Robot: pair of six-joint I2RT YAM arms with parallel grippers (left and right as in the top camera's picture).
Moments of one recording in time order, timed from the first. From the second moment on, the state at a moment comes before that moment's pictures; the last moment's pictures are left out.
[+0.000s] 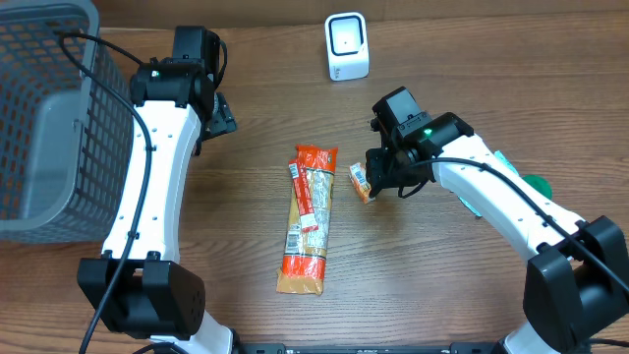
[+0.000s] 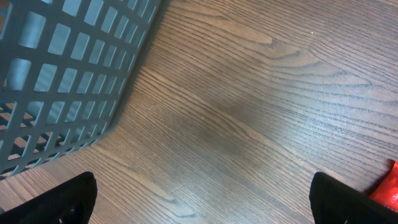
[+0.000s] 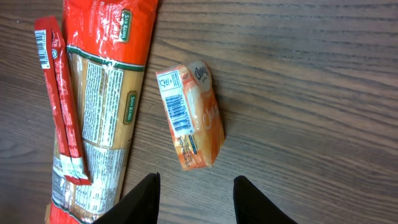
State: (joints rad) left arm -0.05 1.76 1.74 -1.29 -0.44 -0.48; right arm 0.52 1.79 1.37 -0.86 -0.18 0.38
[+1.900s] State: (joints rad) left arm -0.05 1.76 1.74 -1.29 -0.44 -0.48; right arm 0.54 1.79 1.19 -0.50 -0.24 0.38
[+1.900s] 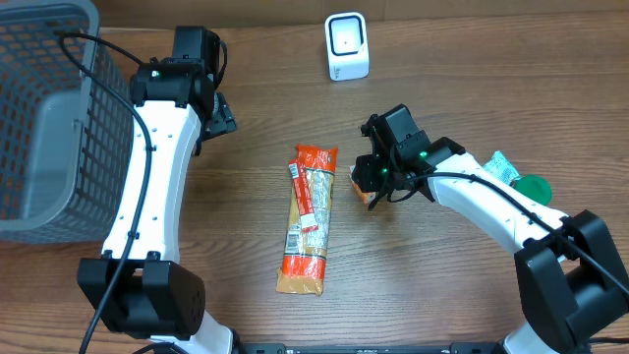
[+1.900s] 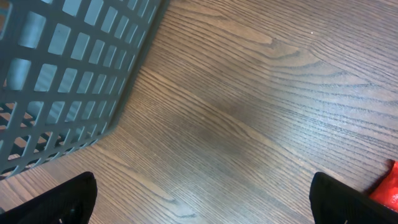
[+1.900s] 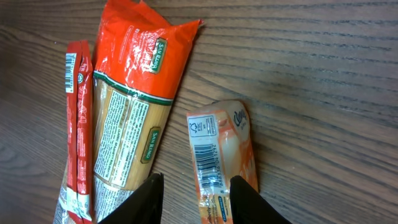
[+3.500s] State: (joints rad) left arm -0.05 1.76 1.74 -1.29 -0.44 -0.48; right arm 0.54 1.79 1.13 -0.46 -0.44 0.38
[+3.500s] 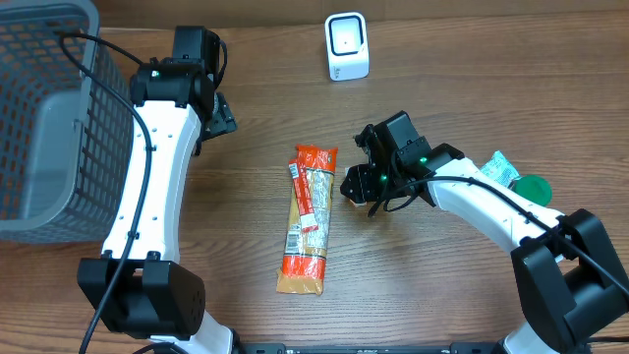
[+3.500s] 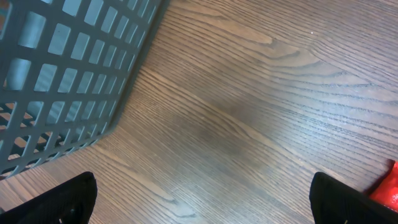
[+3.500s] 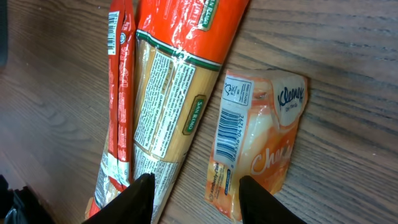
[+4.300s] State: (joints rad) left arm -0.05 1.76 1.74 -1.29 -0.44 -0.48; right arm 0.63 1.79 1.13 -0.41 -0.44 0.38
